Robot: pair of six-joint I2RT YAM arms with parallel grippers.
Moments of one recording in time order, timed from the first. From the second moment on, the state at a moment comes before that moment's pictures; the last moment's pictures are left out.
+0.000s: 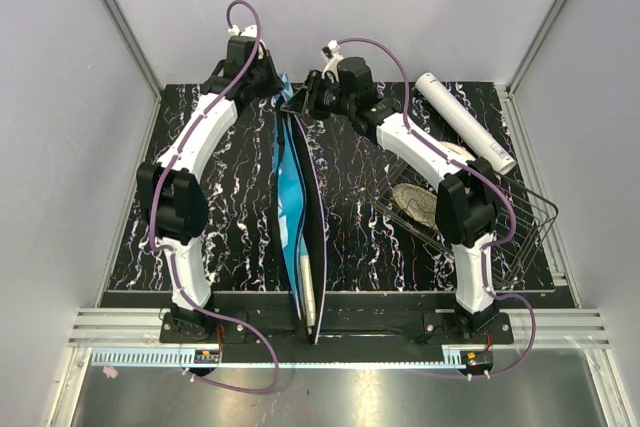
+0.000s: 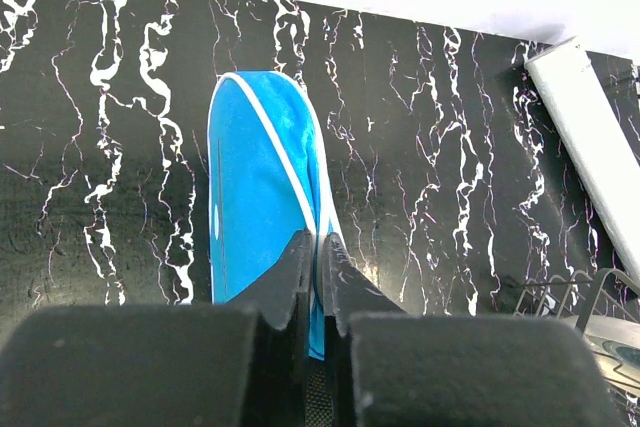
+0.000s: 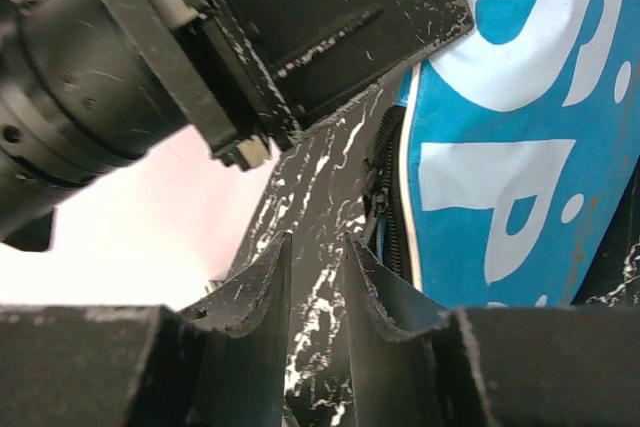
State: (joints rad) left arm -0.27 1.97 1.92 -0.46 0.05 -0.45; right arm 0.59 2.07 1.86 -0.06 -0.44 0.74
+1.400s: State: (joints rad) left arm -0.27 1.95 1.89 -0.46 0.05 -0.47; right arm 0.59 2.12 1.88 -0.10 -0.43 0.84
